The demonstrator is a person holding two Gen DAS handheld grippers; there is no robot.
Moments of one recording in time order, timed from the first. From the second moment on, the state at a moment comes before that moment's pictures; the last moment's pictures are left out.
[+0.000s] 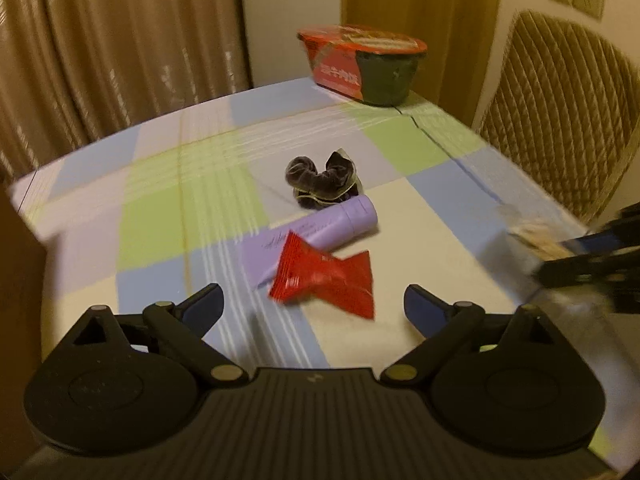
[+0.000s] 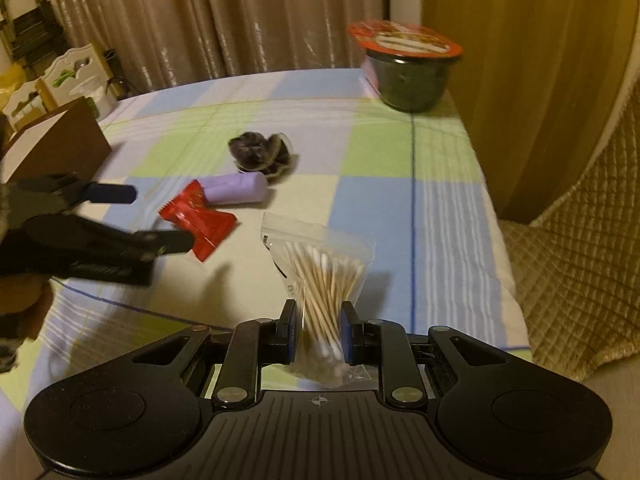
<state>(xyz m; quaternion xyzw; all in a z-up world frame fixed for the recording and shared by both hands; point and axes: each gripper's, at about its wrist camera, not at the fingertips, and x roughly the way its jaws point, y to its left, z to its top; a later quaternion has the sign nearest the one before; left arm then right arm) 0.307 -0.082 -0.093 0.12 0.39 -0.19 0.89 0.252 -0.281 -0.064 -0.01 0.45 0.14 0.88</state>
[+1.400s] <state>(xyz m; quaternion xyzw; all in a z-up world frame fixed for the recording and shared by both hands) 0.174 0.006 -0.022 0.02 0.38 -0.14 0.91 0.191 -0.212 -0.028 -0.02 0.42 0.23 0.88</state>
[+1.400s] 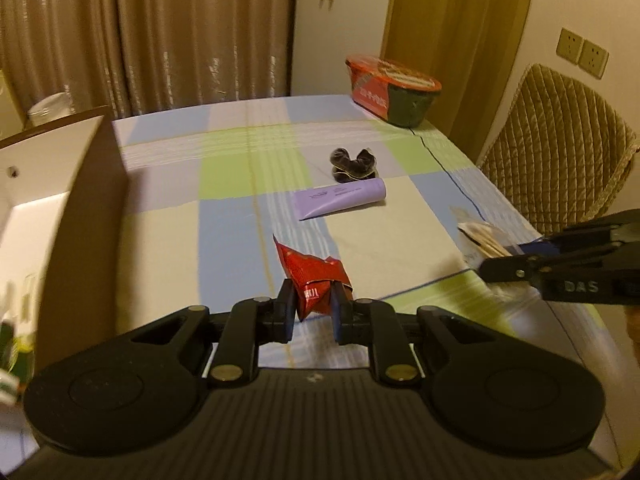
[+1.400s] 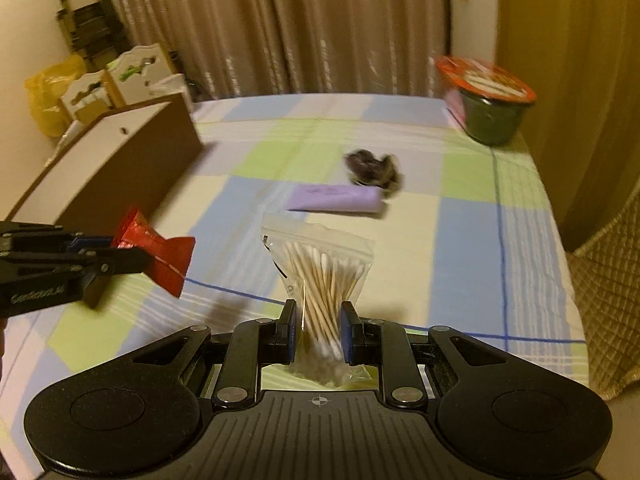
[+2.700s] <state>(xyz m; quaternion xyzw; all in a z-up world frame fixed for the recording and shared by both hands) 0.000 0.192 0.034 -0.03 0.37 0.06 0.93 0.122 -0.010 -0.007 -0.10 0.38 0.41 0.83</state>
